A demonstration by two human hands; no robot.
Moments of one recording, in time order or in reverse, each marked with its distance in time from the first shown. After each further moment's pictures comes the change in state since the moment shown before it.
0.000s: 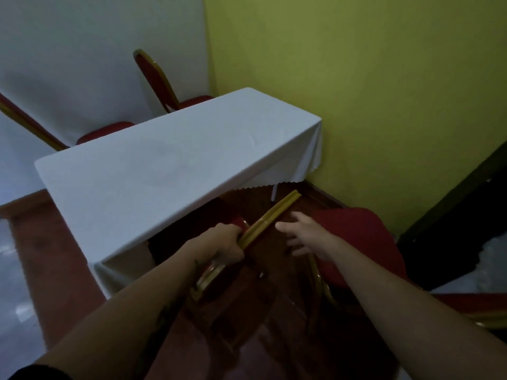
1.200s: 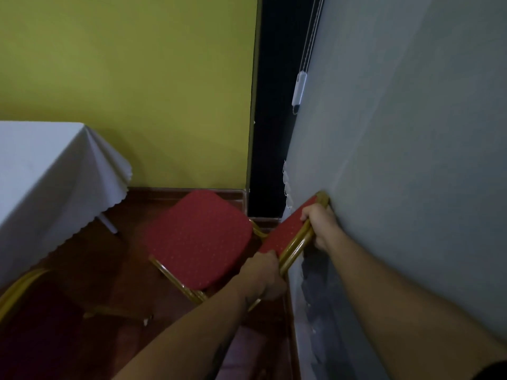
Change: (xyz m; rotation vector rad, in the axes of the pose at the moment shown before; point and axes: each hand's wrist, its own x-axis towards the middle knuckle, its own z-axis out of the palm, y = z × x) left_hand 0.087 0.417 0.259 0.343 -0.312 0.585; right_hand -0.125 0.248 -0.350 0.922 1.137 0.196
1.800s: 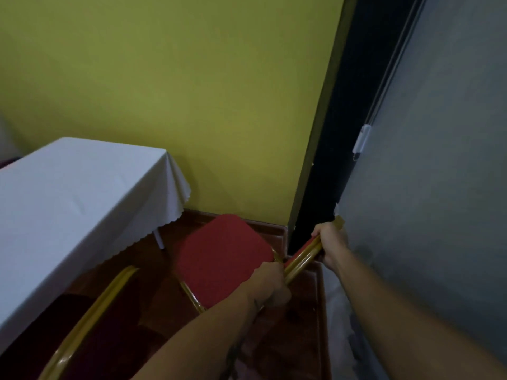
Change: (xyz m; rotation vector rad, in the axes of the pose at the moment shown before) left_hand -0.034 -0.090 -0.082 -0.125 0.132 -0.082; right_hand -0.045 -0.013 0.116 -0.005 -0.167 -0.082
